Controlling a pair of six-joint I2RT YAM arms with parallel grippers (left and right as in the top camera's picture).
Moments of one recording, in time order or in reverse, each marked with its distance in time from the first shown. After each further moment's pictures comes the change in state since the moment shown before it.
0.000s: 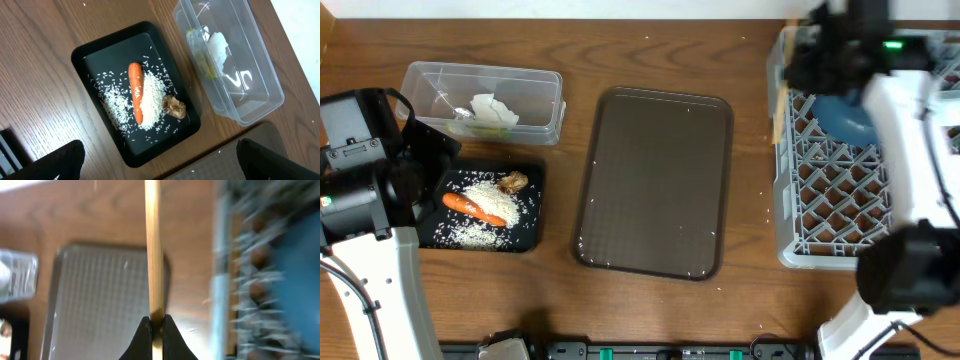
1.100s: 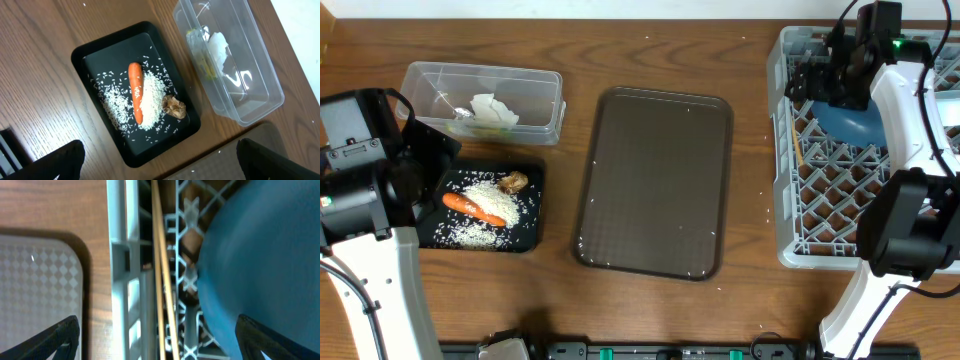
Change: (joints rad) left arm 0.000 0.000 0.000 0.000 0.000 0.000; right arm -0.080 0.213 -0.002 -0.016 0.106 -0.141
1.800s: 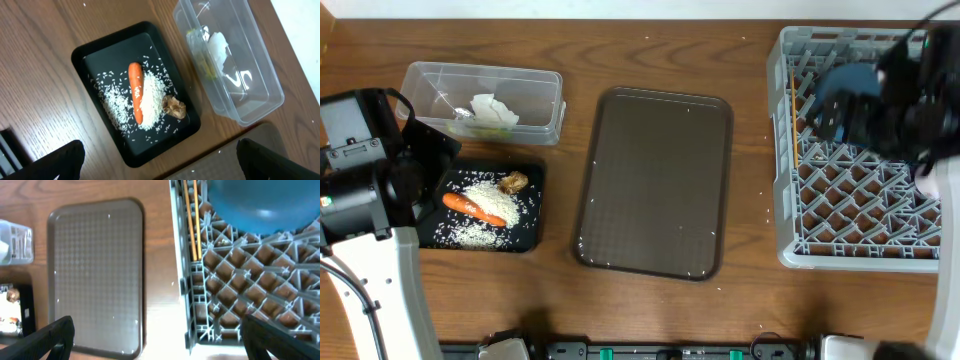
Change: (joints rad) left arm 0.000 0.000 0.000 0.001 -0.001 0.000; right arm 0.023 -0.611 -0.120 -0.365 -0.028 0.156
